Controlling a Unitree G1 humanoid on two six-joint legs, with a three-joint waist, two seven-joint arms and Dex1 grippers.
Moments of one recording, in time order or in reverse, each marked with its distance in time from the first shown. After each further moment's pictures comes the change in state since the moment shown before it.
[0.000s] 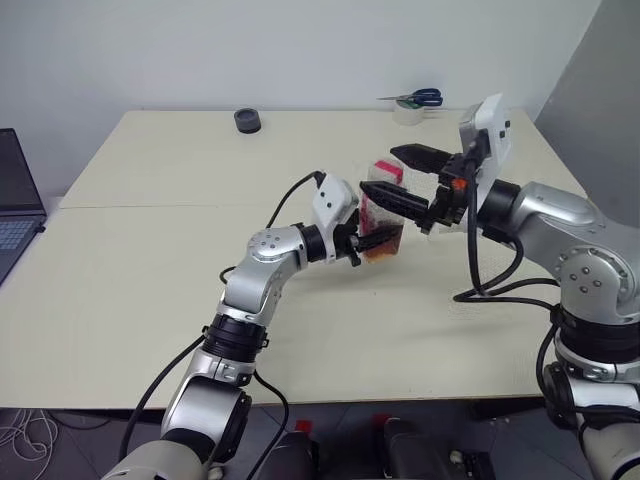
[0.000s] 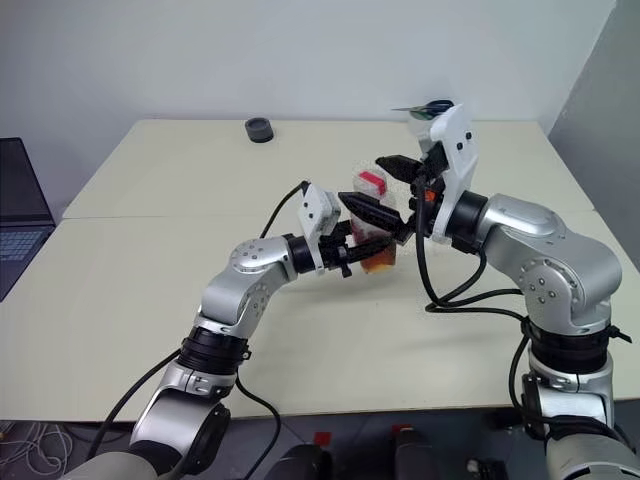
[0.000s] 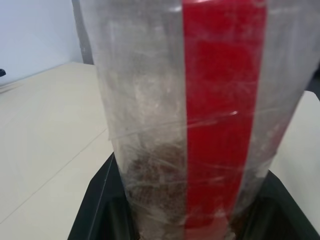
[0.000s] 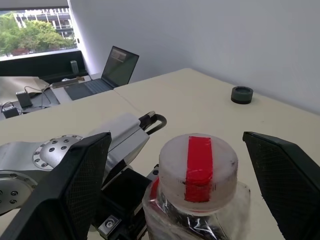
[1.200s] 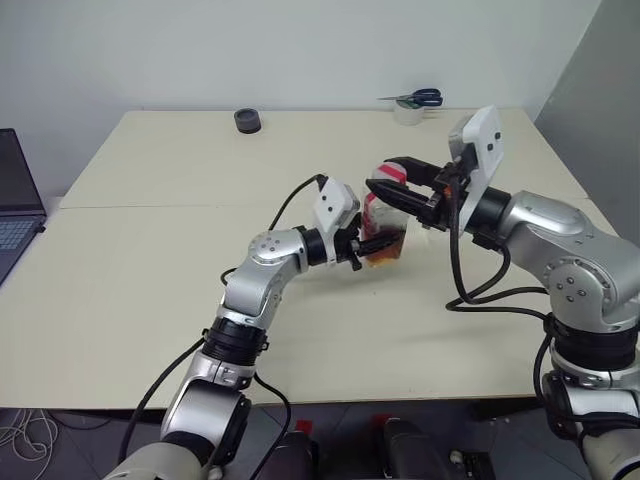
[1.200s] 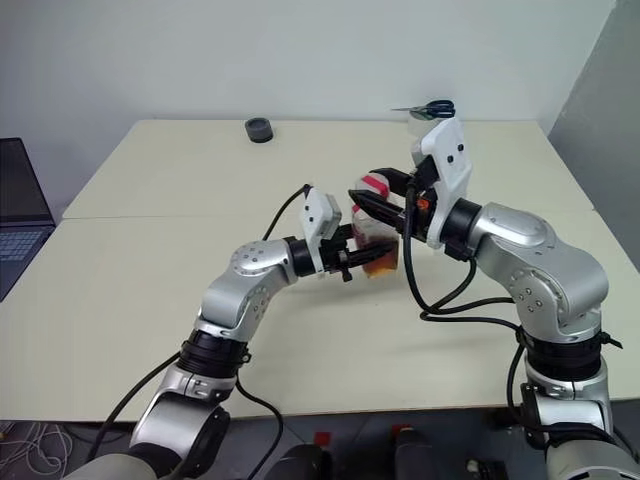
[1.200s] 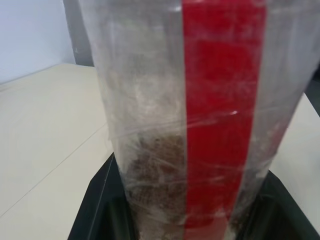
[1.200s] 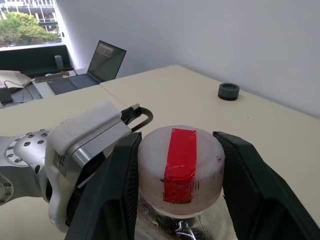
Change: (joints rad) left arm 0.030 0.029 -0.005 -0.055 -0.019 0.015 -0.028; right arm 0.021 -0.003 0.045 0.009 -0.056 -0.060 0.015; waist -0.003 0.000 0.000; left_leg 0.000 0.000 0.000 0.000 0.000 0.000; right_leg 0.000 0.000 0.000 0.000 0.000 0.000
